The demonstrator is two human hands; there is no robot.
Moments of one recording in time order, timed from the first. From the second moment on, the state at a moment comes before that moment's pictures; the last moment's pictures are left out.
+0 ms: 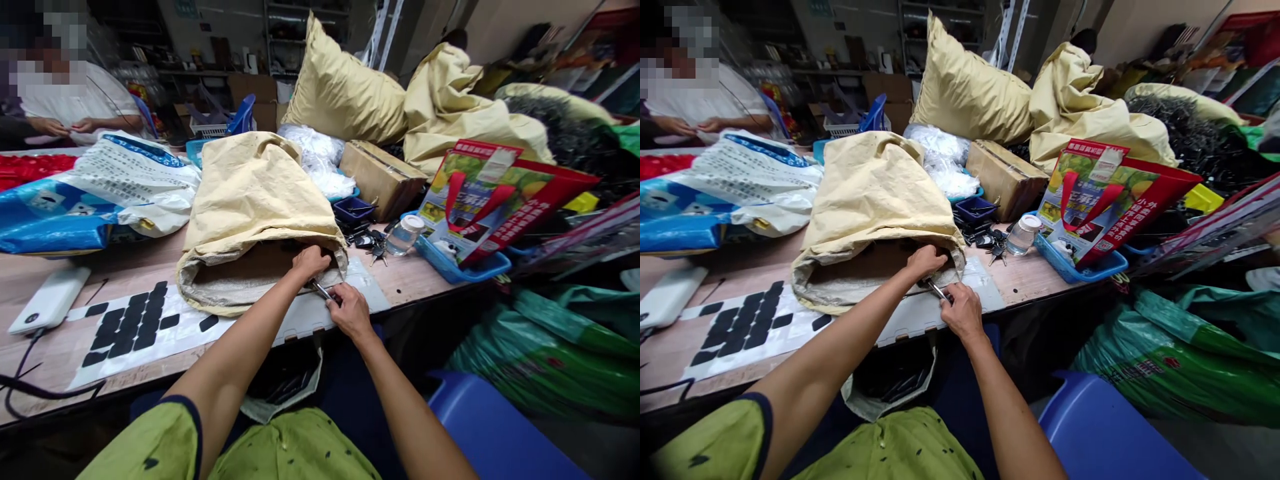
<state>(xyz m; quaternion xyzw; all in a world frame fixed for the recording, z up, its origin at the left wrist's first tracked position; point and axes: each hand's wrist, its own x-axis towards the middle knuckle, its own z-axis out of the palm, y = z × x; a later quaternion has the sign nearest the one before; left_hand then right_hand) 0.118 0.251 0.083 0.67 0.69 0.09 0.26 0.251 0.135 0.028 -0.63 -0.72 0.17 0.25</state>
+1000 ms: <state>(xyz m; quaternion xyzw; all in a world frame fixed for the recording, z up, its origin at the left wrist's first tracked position) 0.006 0.105 0.011 0.75 0.57 0.31 0.16 0.239 0.100 0.039 -0.61 -0.71 0.13 0.33</state>
